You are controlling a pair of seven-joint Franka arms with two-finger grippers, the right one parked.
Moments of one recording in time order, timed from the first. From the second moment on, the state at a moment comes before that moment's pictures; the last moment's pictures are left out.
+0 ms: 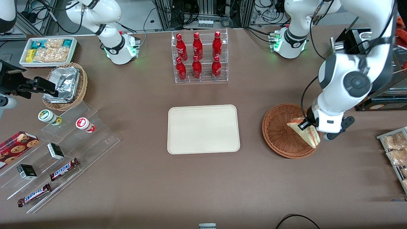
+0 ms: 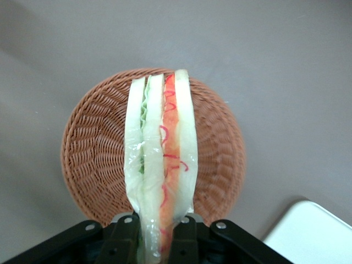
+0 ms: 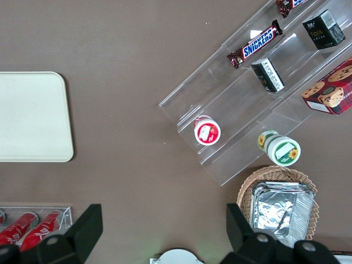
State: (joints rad) arm -0.06 0.15 -0.16 -1.88 0.05 2.01 -0.84
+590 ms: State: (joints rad) arm -0.35 0.31 -0.17 -1.61 0.05 1.89 -0.84
